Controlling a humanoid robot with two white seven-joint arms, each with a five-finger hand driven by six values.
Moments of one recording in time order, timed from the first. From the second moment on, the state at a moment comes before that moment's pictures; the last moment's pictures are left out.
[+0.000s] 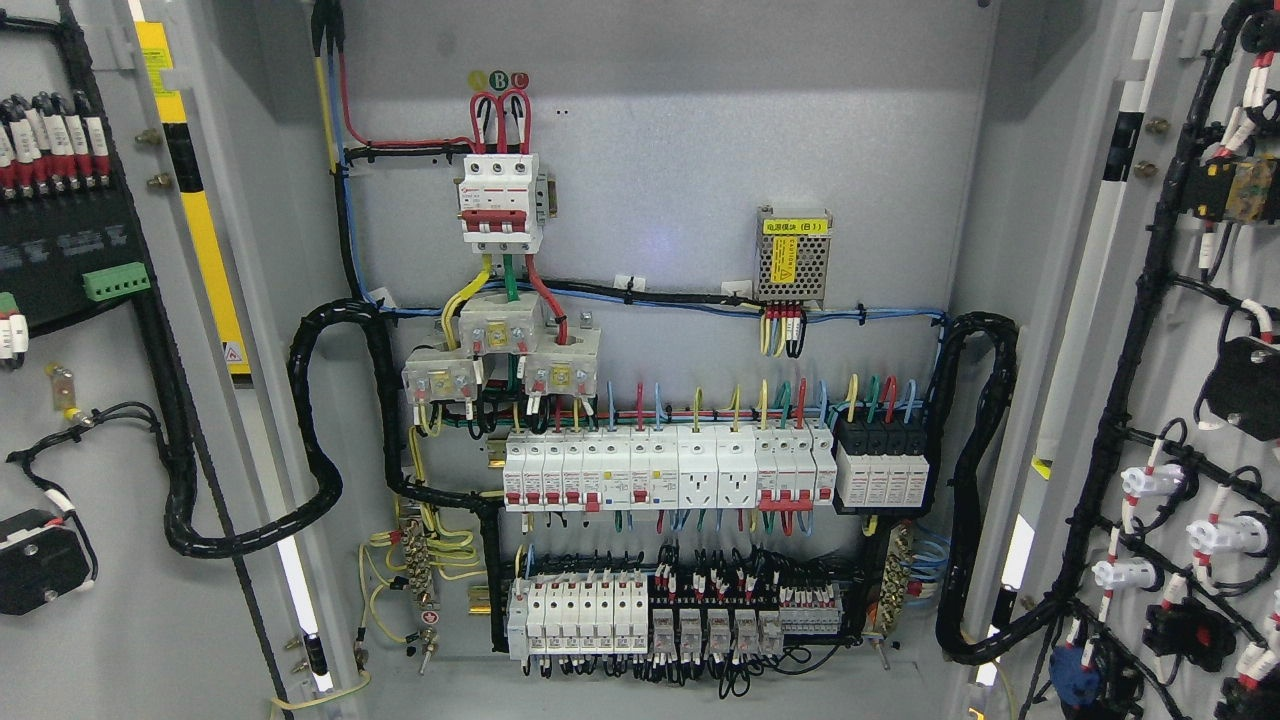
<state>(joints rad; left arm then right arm) 0.33 0.30 0.21 -1.64 0.52 -0.23 -0.70 0.33 -0.20 0.11 -1.44 -0.48 -0.59 0.32</state>
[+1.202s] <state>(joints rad) 0.22 0.04 -0.15 -0.50 0.34 -0.20 -0.11 0.08 -0.12 0.15 -0.42 -0.25 -0.06 0.20</state>
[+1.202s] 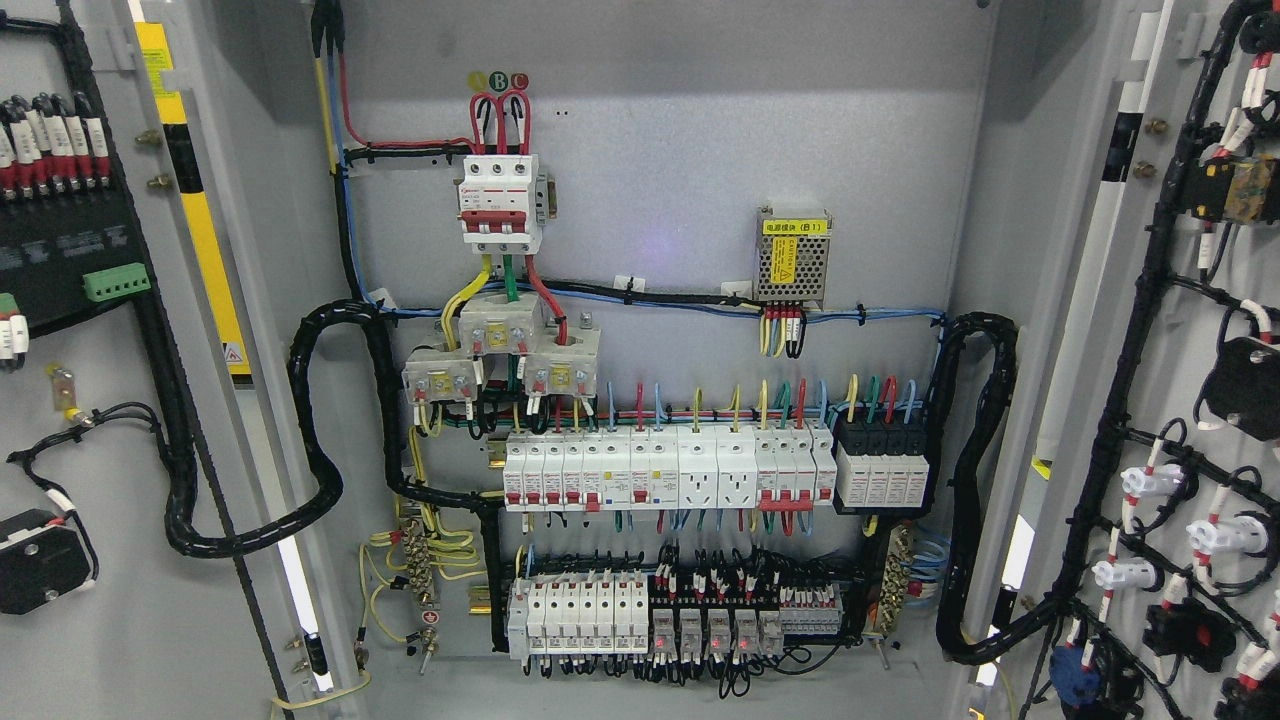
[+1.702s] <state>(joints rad) 0.20 0.02 -0.15 -0.32 0.33 -0.18 -0.09 0.07 -0.11 0.15 -0.28 -0.16 0.13 0.18</state>
